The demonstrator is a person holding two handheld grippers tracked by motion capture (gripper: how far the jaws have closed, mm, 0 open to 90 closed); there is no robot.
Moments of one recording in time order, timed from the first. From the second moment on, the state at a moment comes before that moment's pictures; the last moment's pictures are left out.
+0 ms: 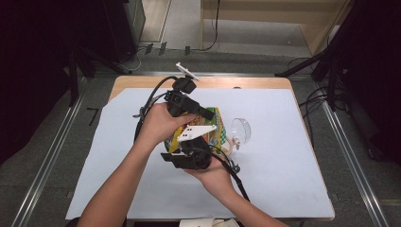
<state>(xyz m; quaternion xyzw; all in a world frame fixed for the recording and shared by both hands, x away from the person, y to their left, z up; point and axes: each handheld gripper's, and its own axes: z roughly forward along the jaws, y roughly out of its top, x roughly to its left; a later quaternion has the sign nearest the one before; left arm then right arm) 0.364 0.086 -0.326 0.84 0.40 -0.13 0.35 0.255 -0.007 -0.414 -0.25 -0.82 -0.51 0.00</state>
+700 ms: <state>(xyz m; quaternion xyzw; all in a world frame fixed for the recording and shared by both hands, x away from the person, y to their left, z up) 0.348 0.077 -0.320 0.85 0.39 -0.08 0.35 0.252 -0.010 -0.419 -0.25 -0.82 -0.52 -0.02</state>
